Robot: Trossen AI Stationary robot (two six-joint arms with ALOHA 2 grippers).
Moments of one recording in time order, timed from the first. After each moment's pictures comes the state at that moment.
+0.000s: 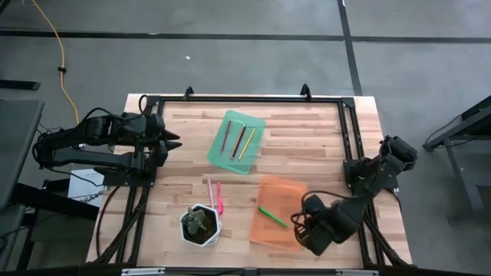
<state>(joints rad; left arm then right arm) 0.21 0.61 0.91 -0.95 -0.12 -0.38 0.79 1.71 1.42 -1.24 0.13 1.82</state>
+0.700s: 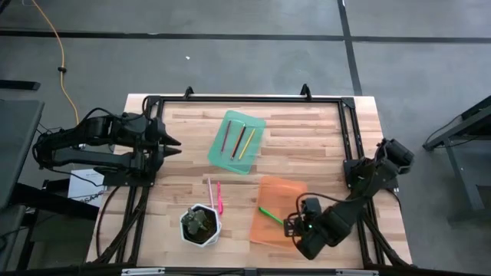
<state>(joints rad) 0.21 0.61 0.91 -0.95 0.02 -0.27 0.77 1.75 1.42 -1.06 0.21 2.24</state>
